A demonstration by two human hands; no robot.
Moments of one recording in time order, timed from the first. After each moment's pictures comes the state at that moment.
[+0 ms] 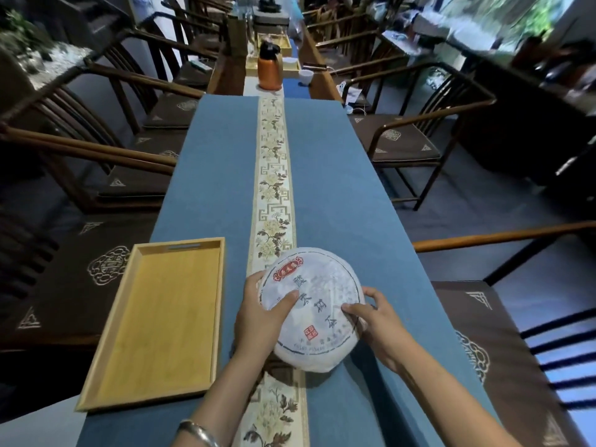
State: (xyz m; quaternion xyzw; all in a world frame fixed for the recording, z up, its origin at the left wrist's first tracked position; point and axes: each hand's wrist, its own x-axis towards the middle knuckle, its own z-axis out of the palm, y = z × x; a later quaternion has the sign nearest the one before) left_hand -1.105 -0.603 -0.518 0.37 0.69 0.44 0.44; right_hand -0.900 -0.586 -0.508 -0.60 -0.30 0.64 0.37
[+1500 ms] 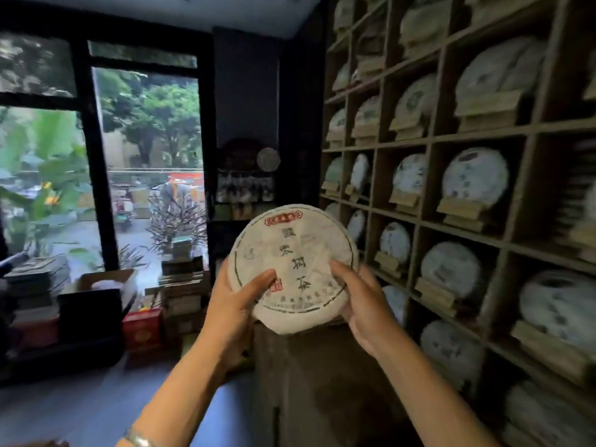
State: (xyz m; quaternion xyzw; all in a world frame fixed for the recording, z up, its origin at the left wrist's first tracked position) left_hand -0.448 -1.217 -0.100 0.55 -0.19 0.14 0.80; right_hand -0.470 -1.406 -0.085 -0.56 -0.09 -0.13 0.81
